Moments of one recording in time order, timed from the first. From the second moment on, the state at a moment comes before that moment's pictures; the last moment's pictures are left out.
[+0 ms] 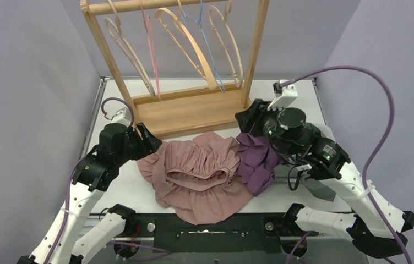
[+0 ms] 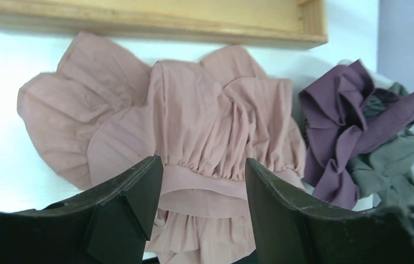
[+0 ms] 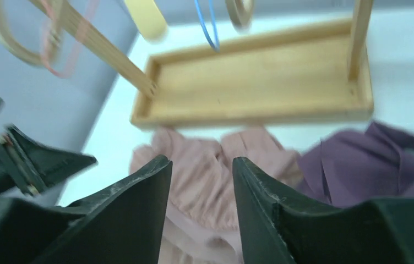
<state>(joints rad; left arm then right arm) -0.39 0.79 0.95 -0.77 -0.02 -0.71 0.86 0.99 1.32 -0.66 0.37 0.56</state>
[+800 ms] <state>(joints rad) -0.38 0.67 1.03 -0.64 0.05 -0.62 0.58 1.73 2.21 -0.56 0.16 0.39</state>
